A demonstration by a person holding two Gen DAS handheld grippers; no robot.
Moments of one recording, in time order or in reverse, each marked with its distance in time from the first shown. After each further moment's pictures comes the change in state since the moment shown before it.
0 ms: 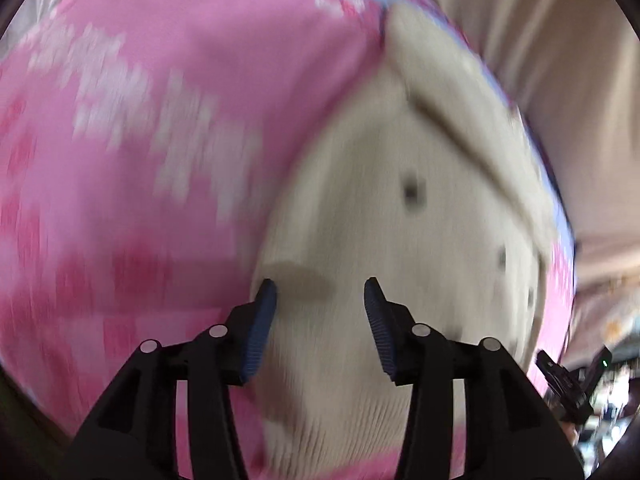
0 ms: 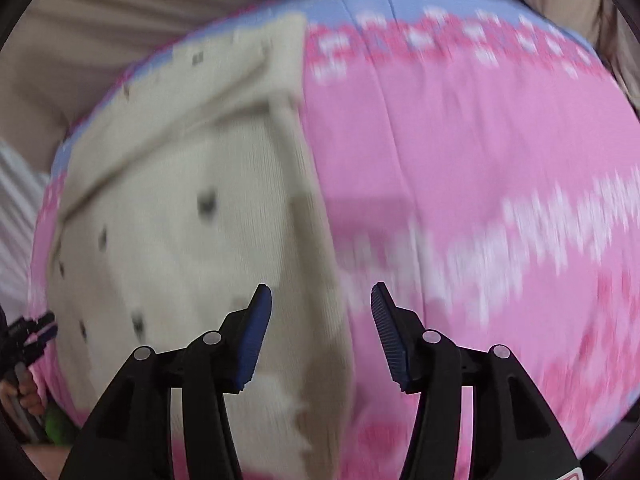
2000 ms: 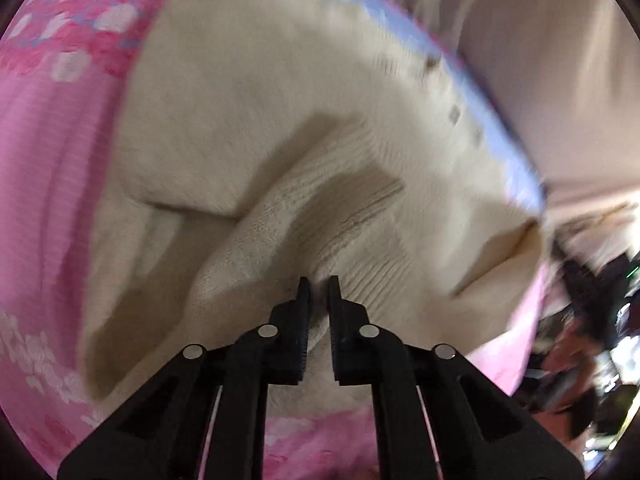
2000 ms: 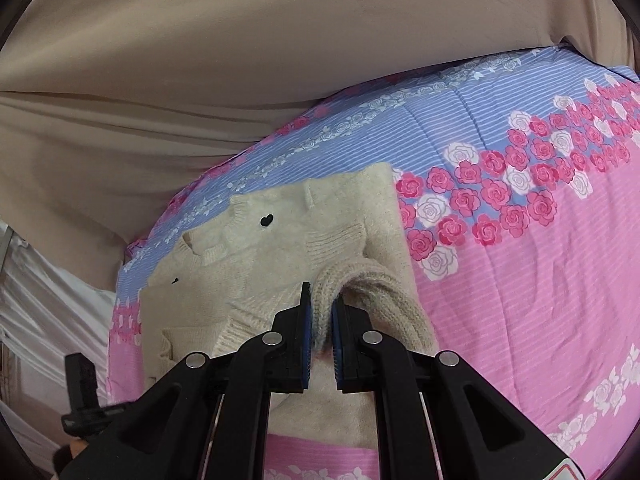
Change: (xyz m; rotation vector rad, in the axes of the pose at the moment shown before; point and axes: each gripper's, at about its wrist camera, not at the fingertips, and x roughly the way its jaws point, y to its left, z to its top) left arm 0.050 -0.129 0.128 0.210 0.125 -0.143; right arm -0.011 0.041 0.177 0.130 -0.254 0.262
